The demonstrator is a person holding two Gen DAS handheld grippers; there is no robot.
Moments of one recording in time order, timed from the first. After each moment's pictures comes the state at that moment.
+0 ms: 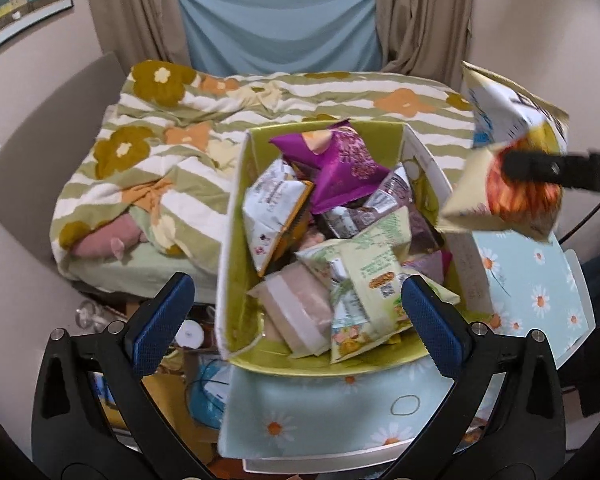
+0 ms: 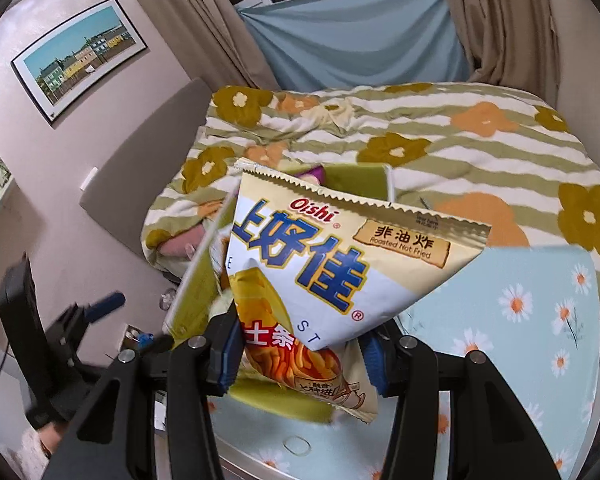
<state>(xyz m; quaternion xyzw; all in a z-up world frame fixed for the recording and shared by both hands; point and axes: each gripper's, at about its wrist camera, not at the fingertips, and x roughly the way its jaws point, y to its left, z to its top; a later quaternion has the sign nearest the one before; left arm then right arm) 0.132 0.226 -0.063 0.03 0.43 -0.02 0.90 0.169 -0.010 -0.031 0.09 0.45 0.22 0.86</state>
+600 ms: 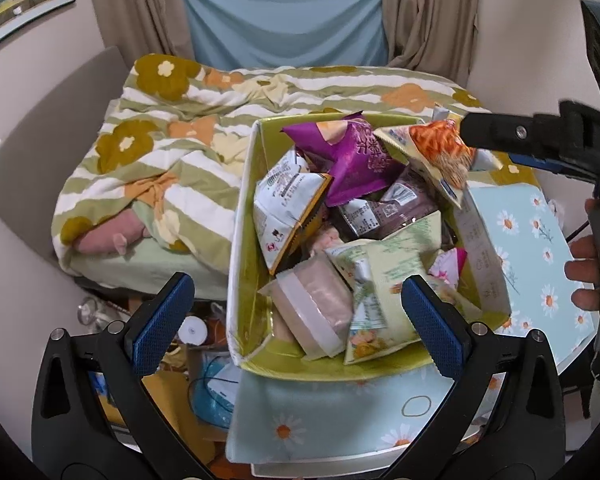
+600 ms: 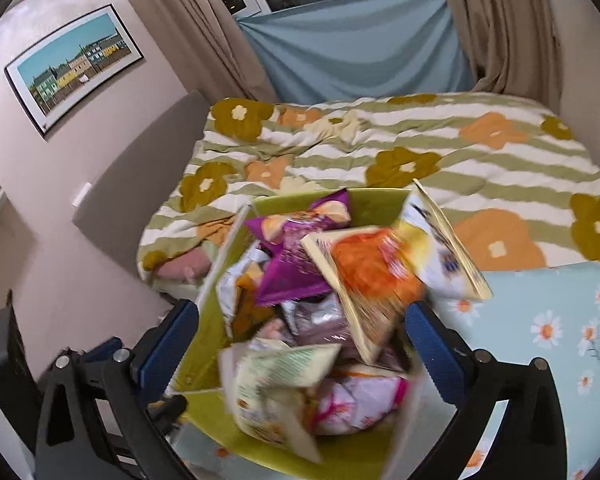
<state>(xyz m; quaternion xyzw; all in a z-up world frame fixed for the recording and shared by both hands) 0.137 0.232 -0.073 0.03 0.43 -0.02 0.90 0.191 0.035 -0.043 0.09 0.43 0.20 0.88</state>
